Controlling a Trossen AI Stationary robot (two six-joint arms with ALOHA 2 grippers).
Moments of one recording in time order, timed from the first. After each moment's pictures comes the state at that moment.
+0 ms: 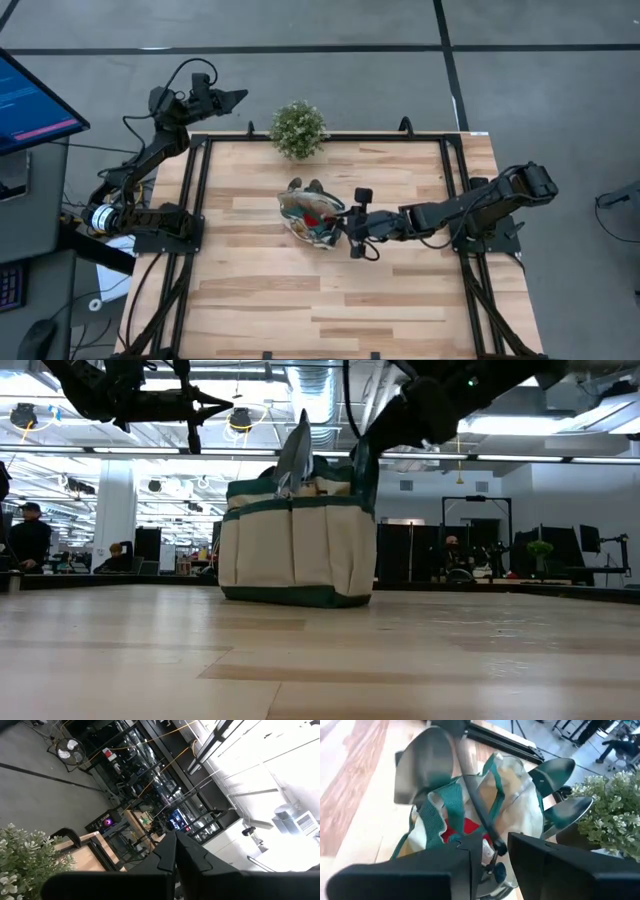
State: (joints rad) left arm 1.24 1.01 0.74 0.85 0.94 -1.24; right arm 0.22 1.49 0.85 0.12 0.50 -0.20
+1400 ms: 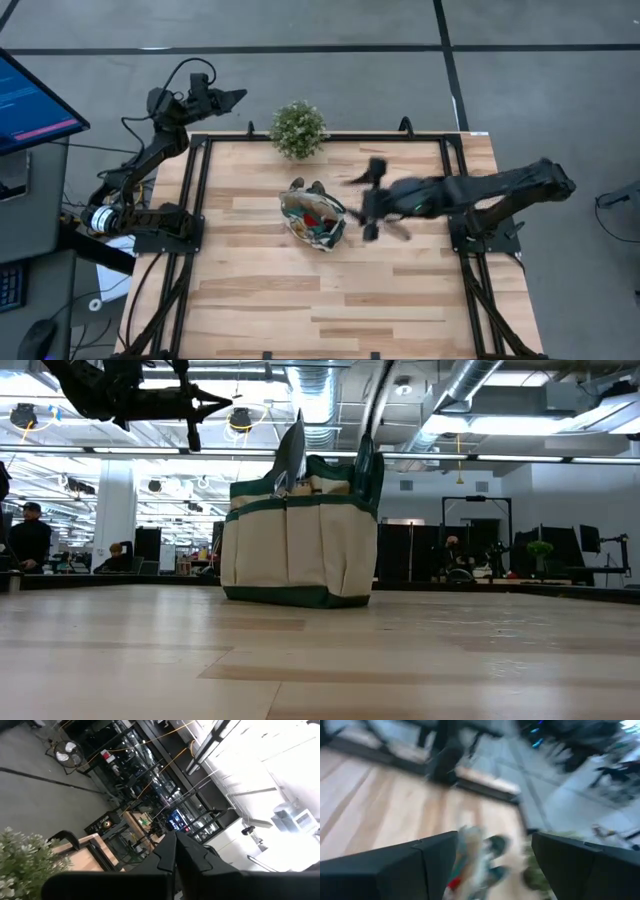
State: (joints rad) left arm 1.24 1.01 0.74 0.86 0.94 -1.24; right arm 0.23 1.36 1.27 -0.34 0.46 -0.28
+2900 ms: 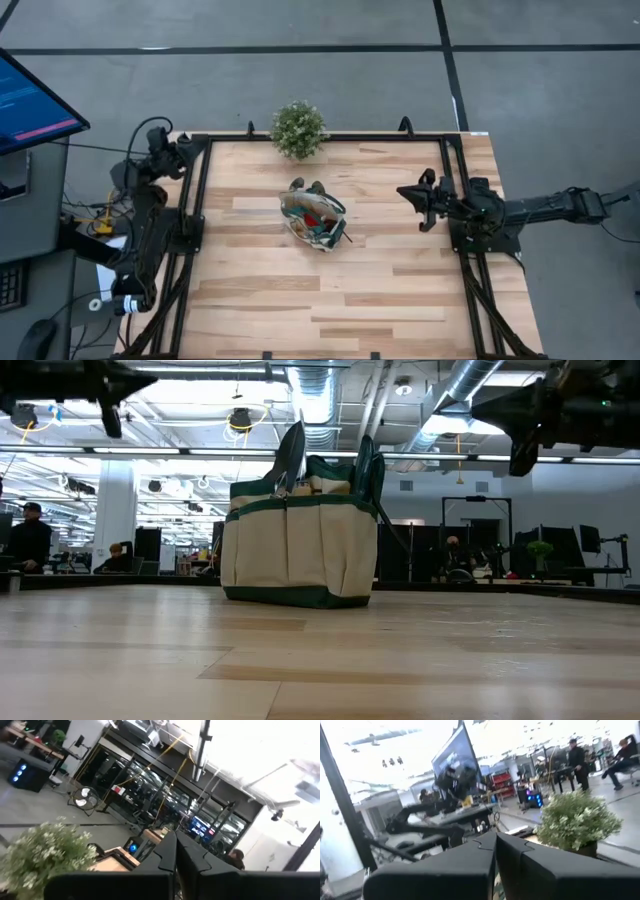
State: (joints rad) left arm 1.56 0.25 0.29 0.82 1.12 -1.24; right arm 0.01 0.50 0.06 0.68 0.25 0.24
